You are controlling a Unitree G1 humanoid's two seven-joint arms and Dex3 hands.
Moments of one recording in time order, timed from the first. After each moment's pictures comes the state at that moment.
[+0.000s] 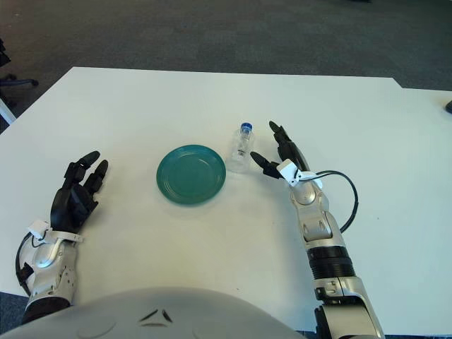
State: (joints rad) left arm 0.21 0.10 0.25 0.28 -0.33 -0.54 -0.41; right arm -0.13 -0.34 0.04 0.13 -0.33 0.01 0.03
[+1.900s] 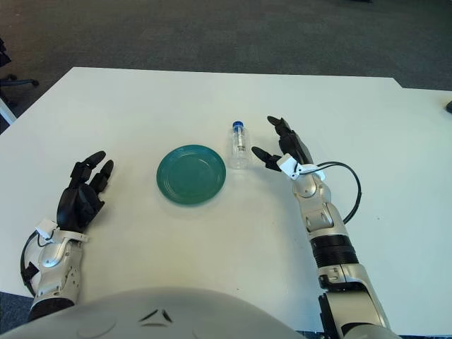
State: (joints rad) left arm 0.21 0.07 0.22 0.27 -0.28 -0.55 -0.36; right arm -0.21 -0.42 0.06 0.21 -0.41 -0.07 0.00
